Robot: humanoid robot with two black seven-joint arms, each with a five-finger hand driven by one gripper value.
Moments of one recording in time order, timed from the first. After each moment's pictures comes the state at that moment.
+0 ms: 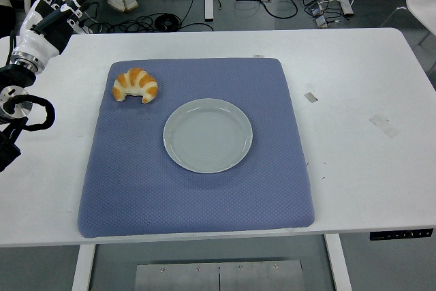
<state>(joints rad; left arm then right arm) -0.96 0.28 -0.71 -0.40 0.03 -0.39 -0.33 -0.08 0.00 0.11 0.11 -0.10 -0.11 0.22</state>
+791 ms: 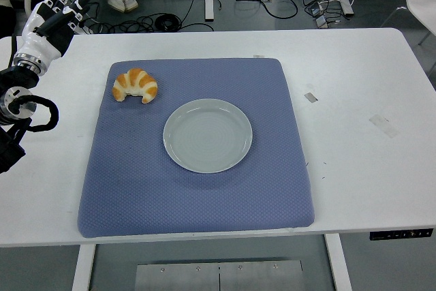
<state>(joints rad) -0.96 0.25 -0.70 -0.37 0.03 -0.36 -0.33 -0.08 0.00 0.11 0.11 -0.10 -0.11 0.22</state>
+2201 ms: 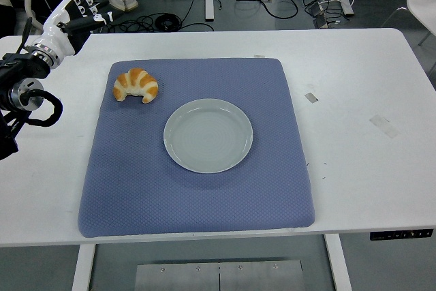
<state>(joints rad) -1.06 0.31 -0.35 -0.46 0.09 -0.23 -0.32 -0.08 0.00 0.11 0.11 -0.10 -0.11 0.22</state>
